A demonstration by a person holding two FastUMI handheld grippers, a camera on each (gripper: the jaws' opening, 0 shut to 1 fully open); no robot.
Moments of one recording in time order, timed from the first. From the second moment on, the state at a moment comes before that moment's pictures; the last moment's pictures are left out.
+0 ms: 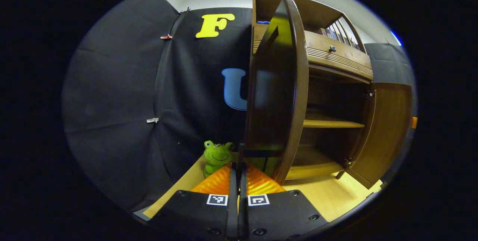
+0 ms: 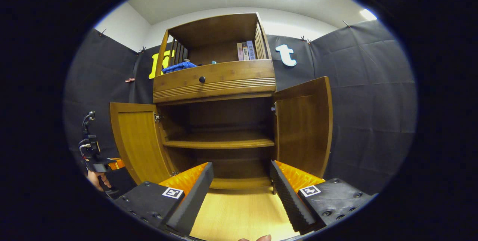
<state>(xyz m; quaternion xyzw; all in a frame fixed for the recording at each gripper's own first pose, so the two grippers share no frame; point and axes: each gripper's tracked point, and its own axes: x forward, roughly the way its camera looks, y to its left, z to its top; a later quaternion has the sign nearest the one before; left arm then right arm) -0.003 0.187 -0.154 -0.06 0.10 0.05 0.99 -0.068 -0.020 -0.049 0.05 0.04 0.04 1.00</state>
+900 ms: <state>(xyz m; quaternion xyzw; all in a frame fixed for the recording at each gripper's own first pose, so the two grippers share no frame) -0.053 0.185 -0.138 0.00 0.07 0.09 0.99 -0.057 -0.014 -0.057 0.06 0.05 0.06 0.99</state>
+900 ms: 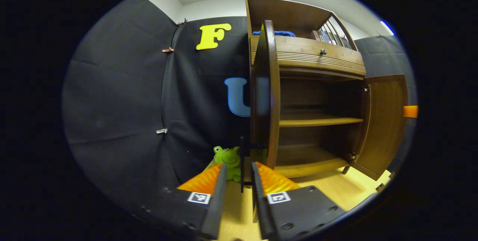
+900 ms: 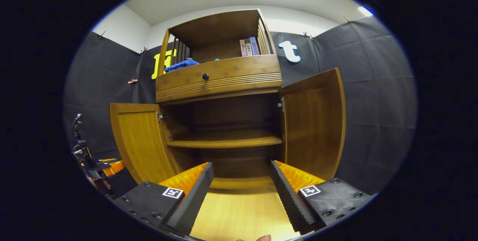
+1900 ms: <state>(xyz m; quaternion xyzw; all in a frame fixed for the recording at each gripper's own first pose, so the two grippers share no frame) -0.101 0.037 -0.073 0.01 0.04 0.09 0.99 -0.072 -0.075 -0.054 0.09 0.05 0.13 0.99</state>
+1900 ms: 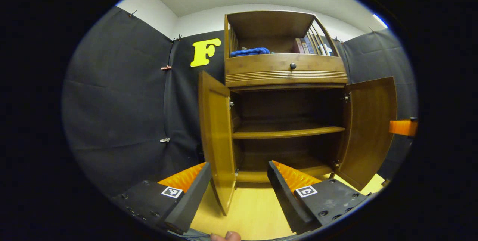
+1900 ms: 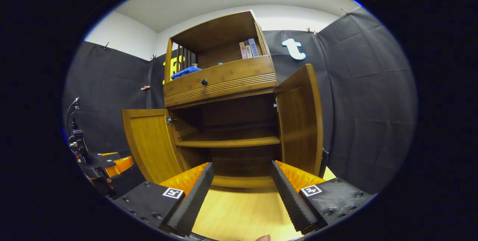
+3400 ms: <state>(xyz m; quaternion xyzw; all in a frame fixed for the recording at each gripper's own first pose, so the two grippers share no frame) -0.069 -0.135 -0.037 0.01 0.01 0.01 1.00 -0.059 -0.133 -0.051 0.06 0.02 0.13 0.99</state>
